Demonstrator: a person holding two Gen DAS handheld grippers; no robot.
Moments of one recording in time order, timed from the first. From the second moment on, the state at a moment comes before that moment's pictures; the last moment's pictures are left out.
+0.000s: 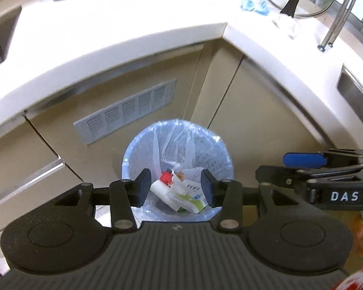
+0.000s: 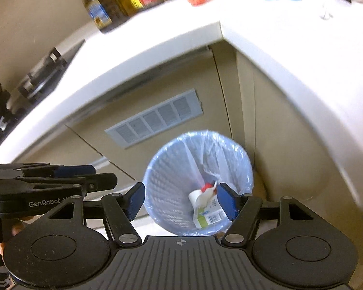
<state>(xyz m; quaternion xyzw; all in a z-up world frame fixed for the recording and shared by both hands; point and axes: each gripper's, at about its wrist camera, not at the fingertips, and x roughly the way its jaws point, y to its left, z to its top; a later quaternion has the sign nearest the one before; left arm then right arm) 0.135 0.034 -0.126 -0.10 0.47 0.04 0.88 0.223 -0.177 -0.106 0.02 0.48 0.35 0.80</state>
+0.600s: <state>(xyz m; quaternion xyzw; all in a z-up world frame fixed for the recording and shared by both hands) 0.158 -0.005 -0.060 -0.06 0.39 0.01 0.92 0.228 -0.233 -0.047 0.04 0.41 0.31 0.86</state>
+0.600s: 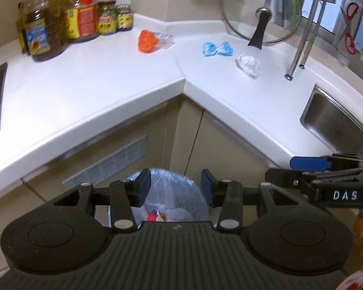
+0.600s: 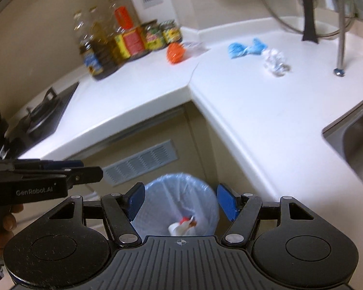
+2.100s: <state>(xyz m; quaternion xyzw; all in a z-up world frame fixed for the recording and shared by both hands) 0.465 -0.018 -0.059 0.05 0.35 -0.14 0.93 0.494 -0.218 -0.072 0.00 0.35 0.16 0.92</state>
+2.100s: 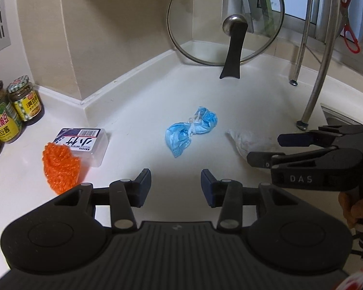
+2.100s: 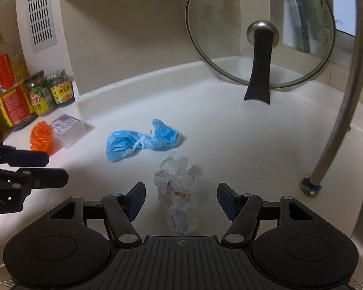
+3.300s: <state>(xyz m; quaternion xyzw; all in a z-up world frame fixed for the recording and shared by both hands) 0.511 -0.027 -0.070 0.07 0.34 -0.16 0.92 0.519 -0.240 -0.063 0.04 0.33 0.12 0.94</state>
